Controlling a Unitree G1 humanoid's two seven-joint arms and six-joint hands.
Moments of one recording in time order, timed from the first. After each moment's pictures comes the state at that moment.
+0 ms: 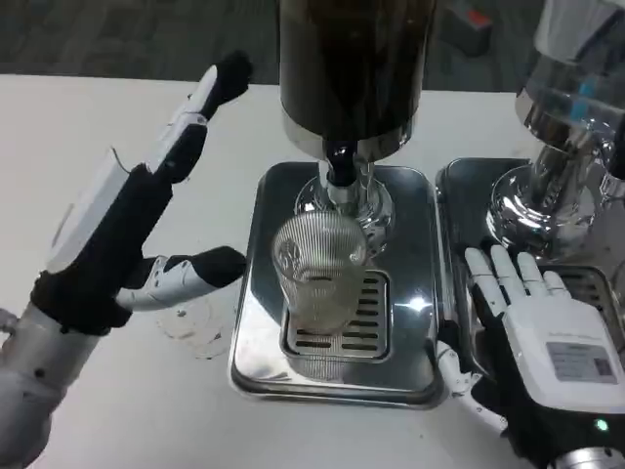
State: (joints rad) left arm -0.21 0.56 -0.17 0.48 0.03 -1.09 -0.02; right arm 0.32 -0.28 0.35 -0.27 -1.09 0.20 -0.24
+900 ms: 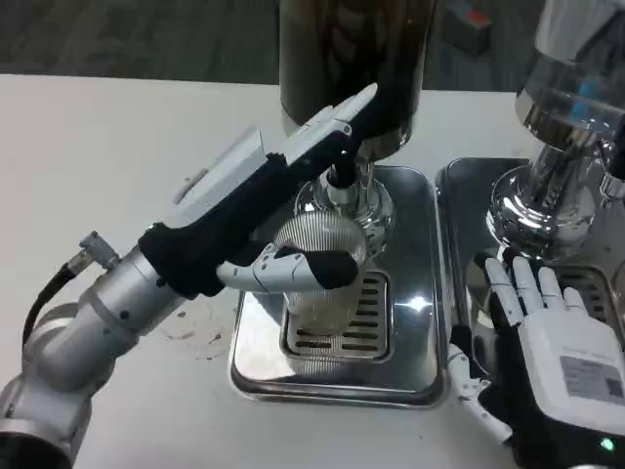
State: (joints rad) left arm -0.42 0.41 -0.18 0.61 0.06 -1.08 -0.38; right arm 0.38 -0.20 0.35 -0.28 -1.10 0.25 -0.28
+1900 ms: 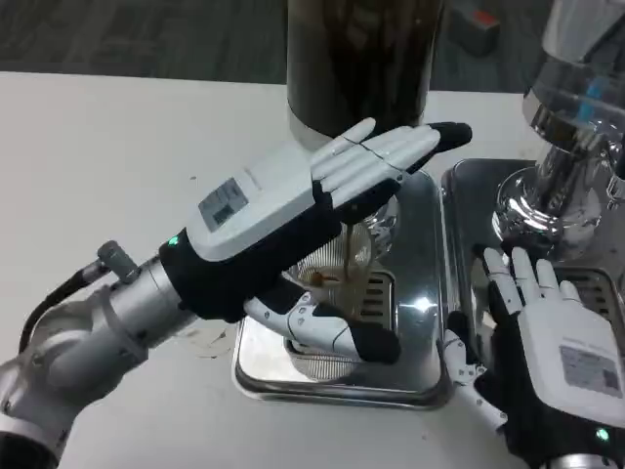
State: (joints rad) left arm -0.40 0.45 -0.16 0.47 0.40 -1.15 -0.18; right arm 0.35 -0.17 0.34 -0.28 -1.04 0.25 -0.29
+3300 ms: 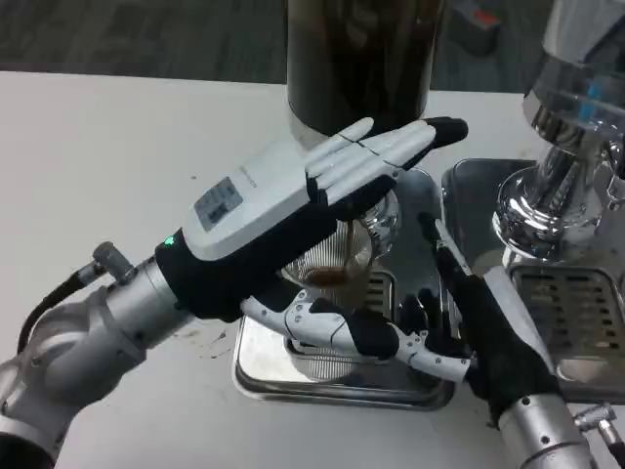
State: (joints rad) left arm -0.40 0.46 -0.18 0.47 0.39 -1.14 -0.14; right arm 0.14 -0.12 0.23 -0.12 -0.34 0.04 -0.02
